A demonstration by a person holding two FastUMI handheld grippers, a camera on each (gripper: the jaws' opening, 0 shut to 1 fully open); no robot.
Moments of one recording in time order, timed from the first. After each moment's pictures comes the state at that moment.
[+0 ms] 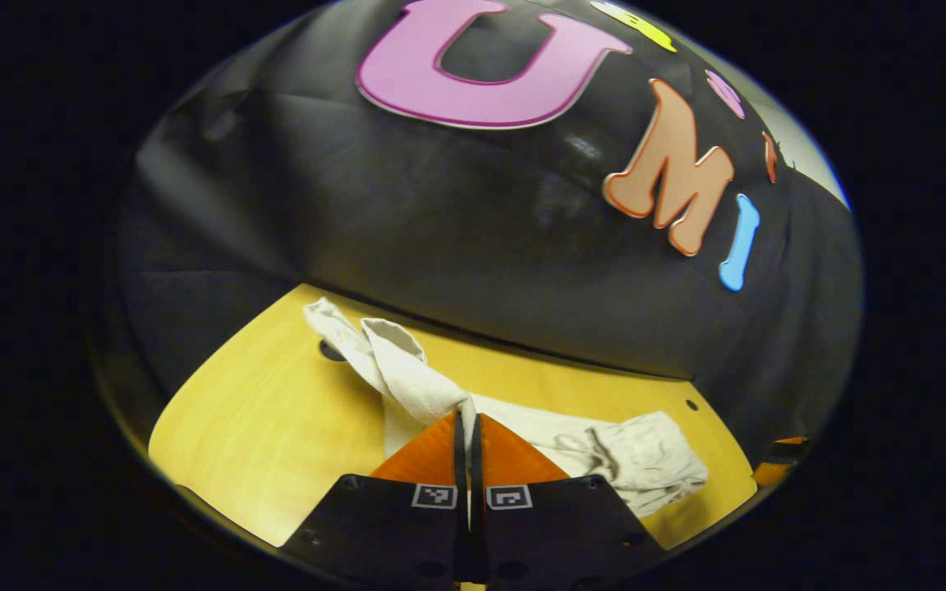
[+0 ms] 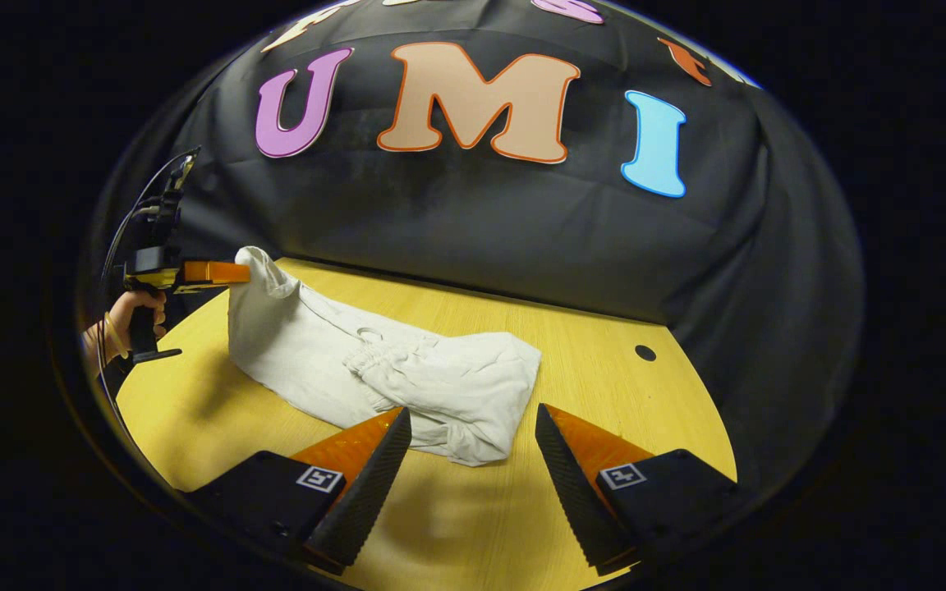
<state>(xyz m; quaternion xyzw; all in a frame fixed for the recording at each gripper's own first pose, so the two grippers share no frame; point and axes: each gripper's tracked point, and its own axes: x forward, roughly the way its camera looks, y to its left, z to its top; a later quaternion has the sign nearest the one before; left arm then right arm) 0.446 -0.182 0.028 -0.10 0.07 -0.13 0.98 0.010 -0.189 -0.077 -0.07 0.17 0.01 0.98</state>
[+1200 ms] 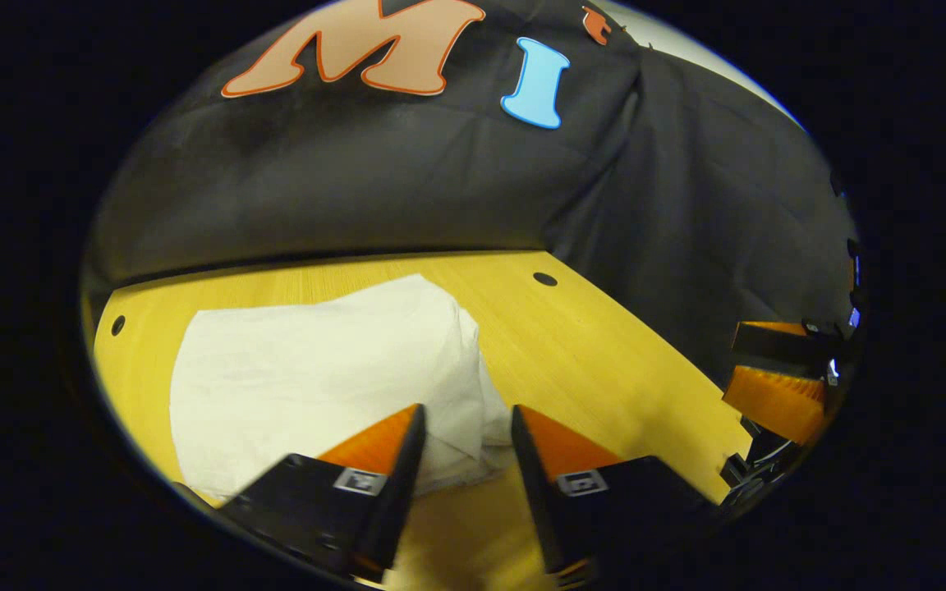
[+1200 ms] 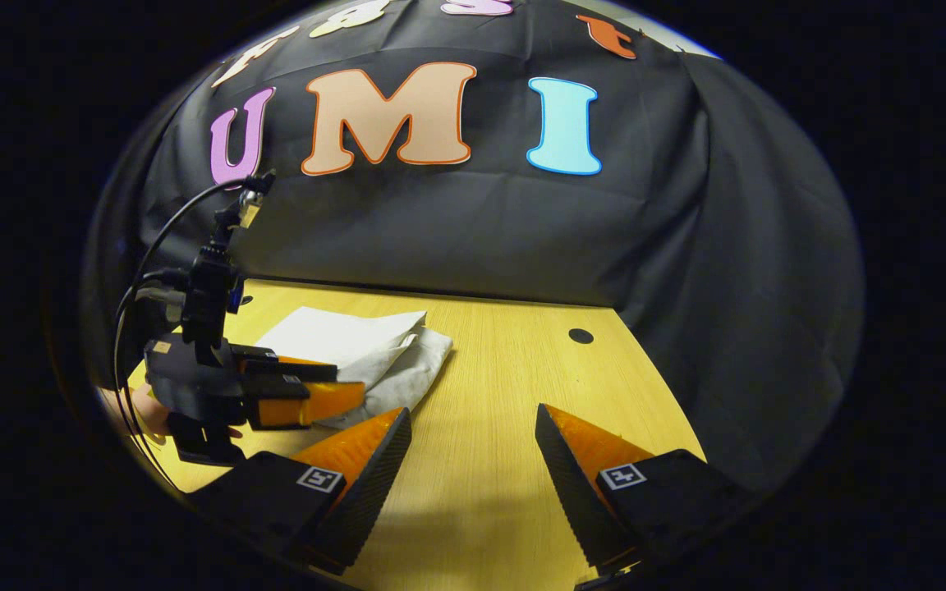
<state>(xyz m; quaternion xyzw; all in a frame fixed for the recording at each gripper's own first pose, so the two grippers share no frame) 0.362 -0.489 -0.106 0.06 0.20 -0.29 0.93 -0.017 -0.321 -0.079 -0.03 0.16 -0.02 0.99</state>
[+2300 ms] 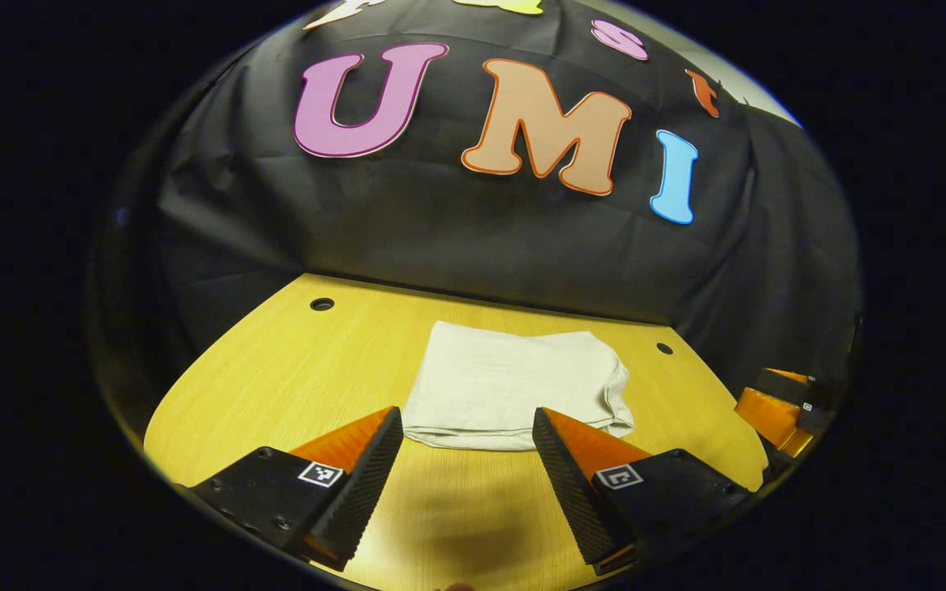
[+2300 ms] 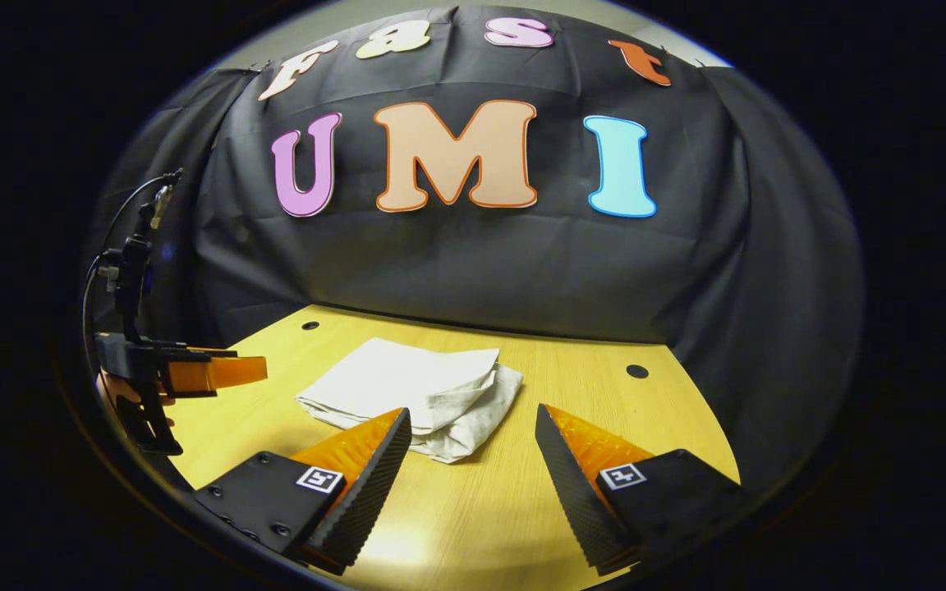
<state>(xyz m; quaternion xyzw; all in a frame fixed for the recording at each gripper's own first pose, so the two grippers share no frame) 0.274 -0.311 -0.022 -0.03 0.10 -0.06 0.99 -0.046 -0.242 -0.046 -0.02 0.09 0.08 0.99</state>
